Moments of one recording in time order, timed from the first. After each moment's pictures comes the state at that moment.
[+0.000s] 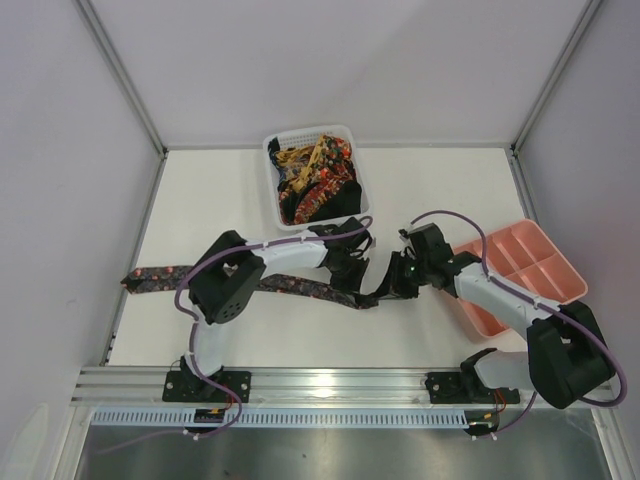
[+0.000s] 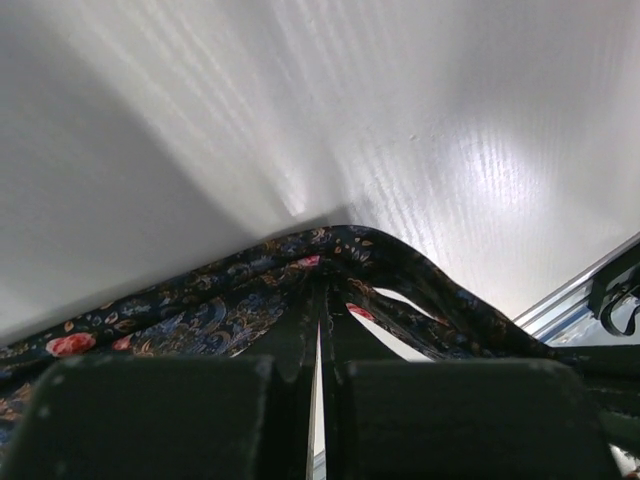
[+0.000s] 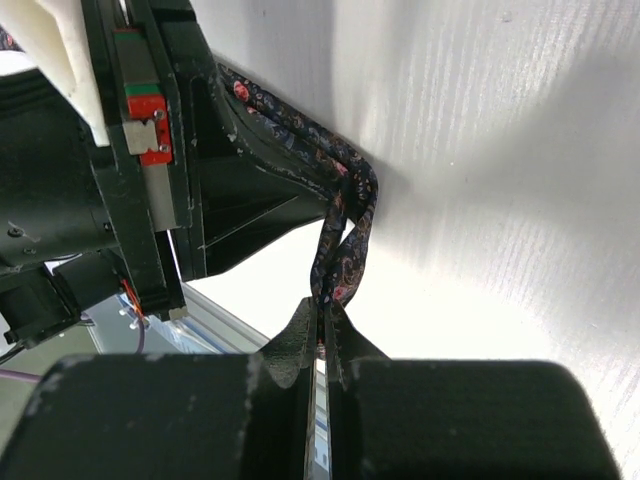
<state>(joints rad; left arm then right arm) -0.86 2.01 1.36 -0.58 0.32 -0.50 0.48 1.28 0.70 -0.38 -0.45 0.68</state>
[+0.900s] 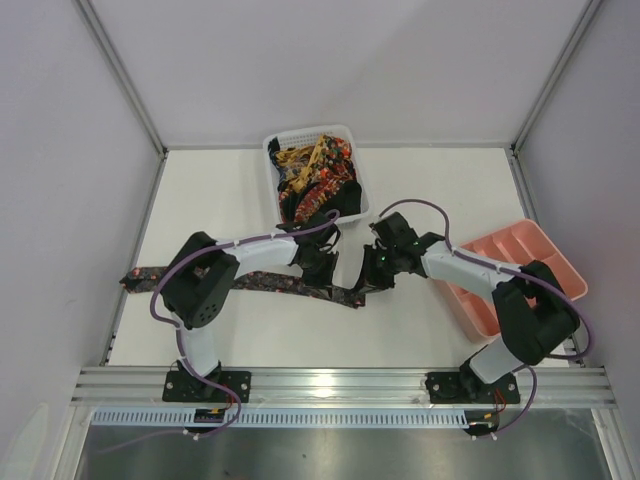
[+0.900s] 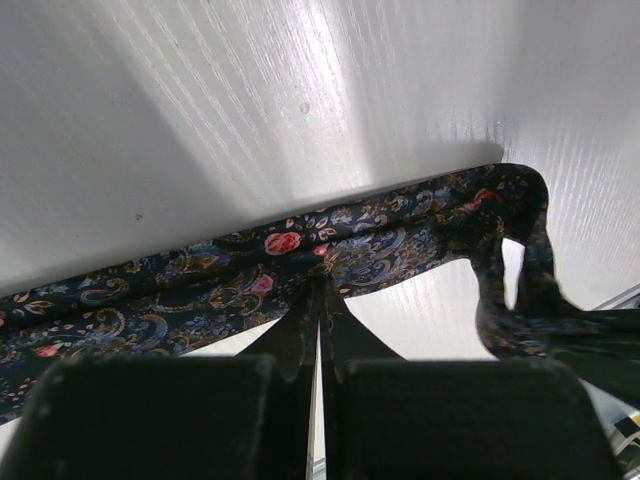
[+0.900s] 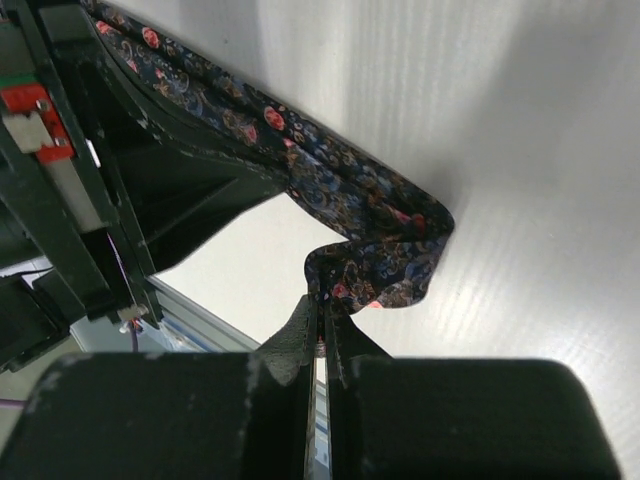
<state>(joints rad) -0.72 1.86 1.16 -0.55 0.27 -0.49 0.61 1.52 0.91 -0.42 -0.39 0.71</state>
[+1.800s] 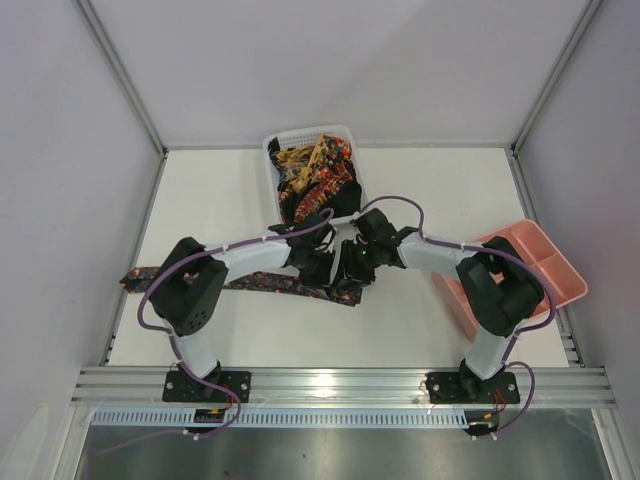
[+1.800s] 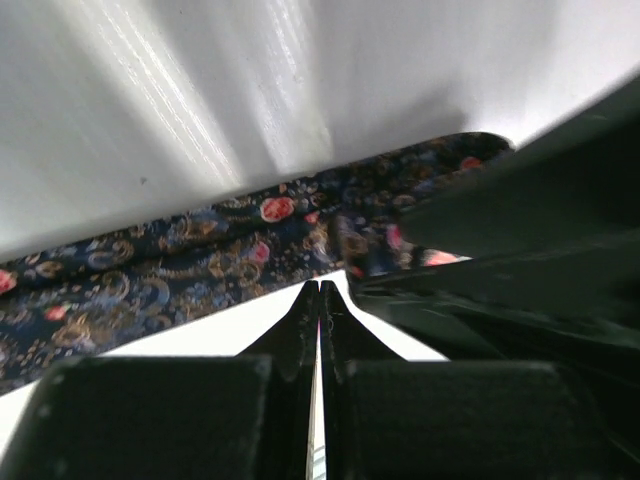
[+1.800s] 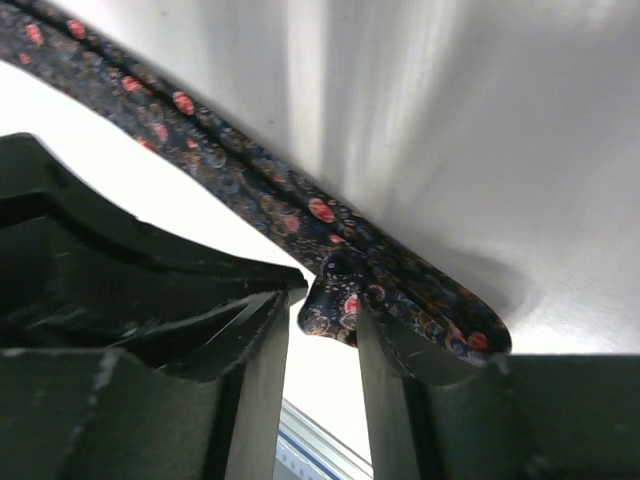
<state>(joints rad) -0.71 1.80 1.11 -0.54 0.27 -0.50 0.66 1.77 1.05 -0.32 -0.41 0.73</state>
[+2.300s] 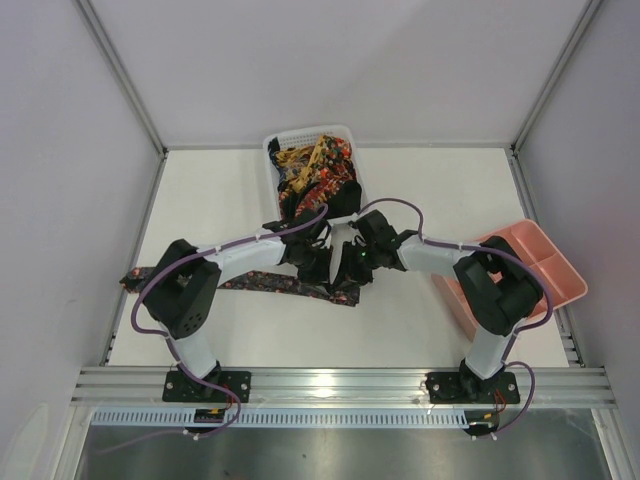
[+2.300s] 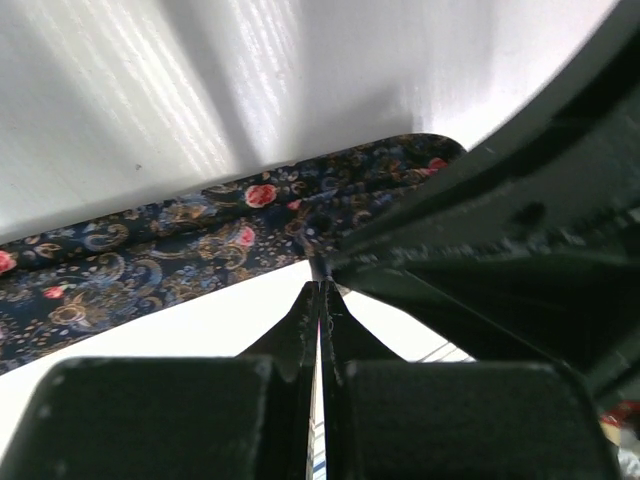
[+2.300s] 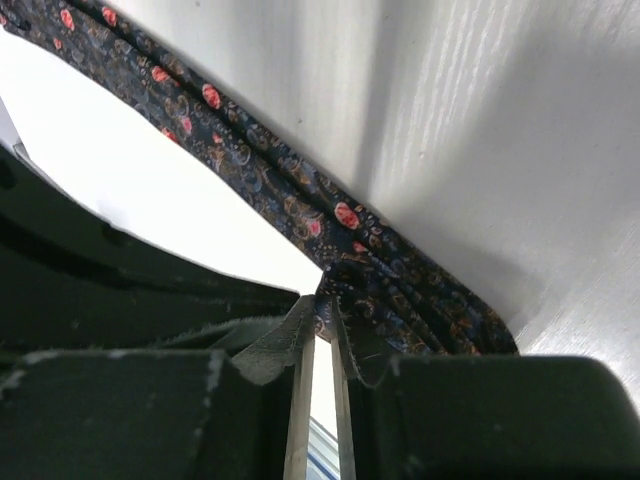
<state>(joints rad) -0.69 1.75 1.11 -0.54 0.32 -0.52 0.66 1.77 1.01 -0.22 -0.48 0.73</state>
